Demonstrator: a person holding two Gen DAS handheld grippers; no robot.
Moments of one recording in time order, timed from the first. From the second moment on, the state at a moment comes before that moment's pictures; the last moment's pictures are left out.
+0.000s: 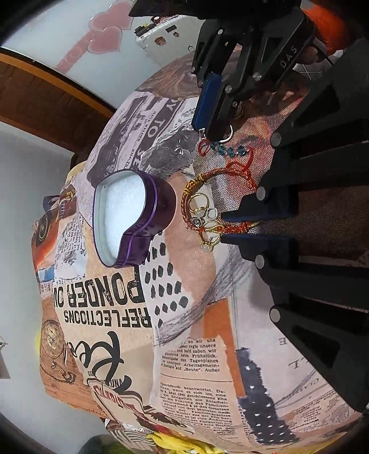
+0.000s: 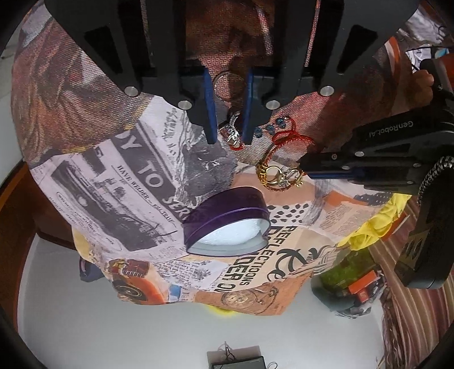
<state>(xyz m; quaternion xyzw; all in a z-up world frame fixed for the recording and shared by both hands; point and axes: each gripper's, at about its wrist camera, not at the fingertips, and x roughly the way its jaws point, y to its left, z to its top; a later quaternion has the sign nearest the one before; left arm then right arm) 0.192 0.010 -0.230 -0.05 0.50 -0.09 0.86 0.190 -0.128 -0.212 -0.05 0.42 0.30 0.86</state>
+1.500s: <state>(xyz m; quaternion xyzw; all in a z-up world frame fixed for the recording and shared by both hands) 0.197 0.034 -0.127 -0.06 0.36 -0.08 0.93 0.202 -0.118 -0.132 -0.04 0.32 0.27 0.91</state>
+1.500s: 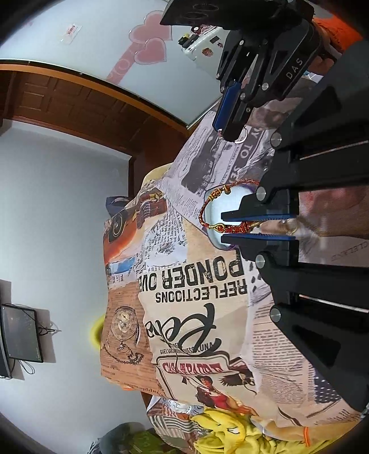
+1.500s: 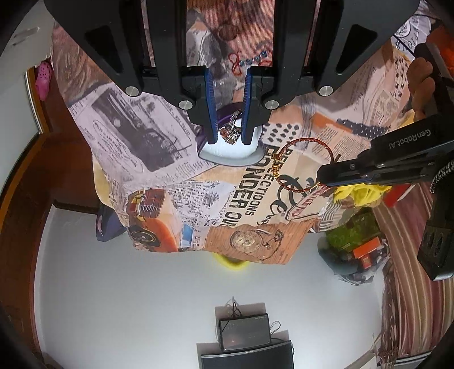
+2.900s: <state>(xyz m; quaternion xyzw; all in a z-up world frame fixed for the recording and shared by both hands) 0.297 0.015 -0.202 -0.03 0.45 -0.11 0.88 0.278 -0.091 -0.184 -0.05 0.41 0.30 0.86</state>
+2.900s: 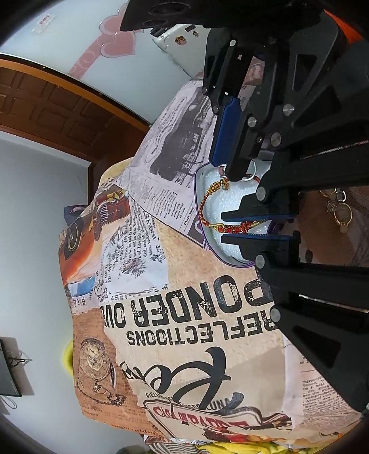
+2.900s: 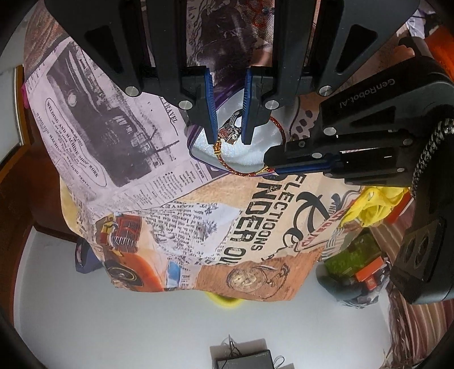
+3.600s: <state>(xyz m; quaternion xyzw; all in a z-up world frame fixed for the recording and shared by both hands) 0.281 0.026 -0.185 -0.03 0.44 -0.09 0.89 0.269 -0.086 -0.177 -0.07 0.41 0.29 0.86</state>
